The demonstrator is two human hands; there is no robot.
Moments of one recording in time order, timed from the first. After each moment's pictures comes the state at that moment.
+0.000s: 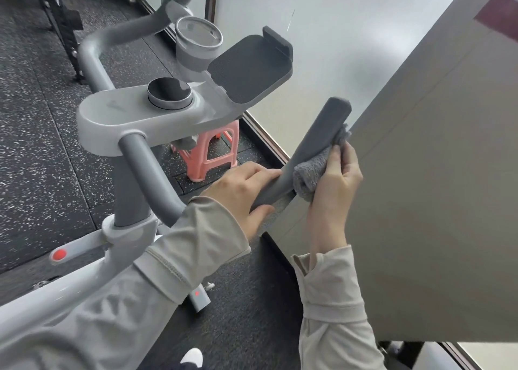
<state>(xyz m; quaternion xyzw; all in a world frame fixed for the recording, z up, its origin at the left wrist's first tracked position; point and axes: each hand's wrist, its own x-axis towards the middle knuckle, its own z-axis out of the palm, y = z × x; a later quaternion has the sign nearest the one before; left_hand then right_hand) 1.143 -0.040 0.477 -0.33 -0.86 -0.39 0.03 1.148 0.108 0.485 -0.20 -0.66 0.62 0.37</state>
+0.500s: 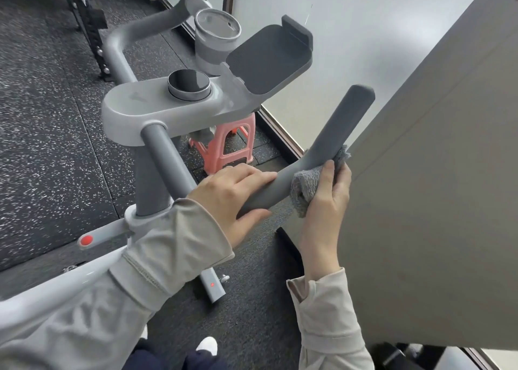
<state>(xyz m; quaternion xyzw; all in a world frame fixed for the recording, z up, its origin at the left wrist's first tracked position) 1.157 -0.074 0.477 -0.34 -0.87 -0.36 0.03 1.170 0.078 0.450 -0.21 -0.66 0.63 0.34</state>
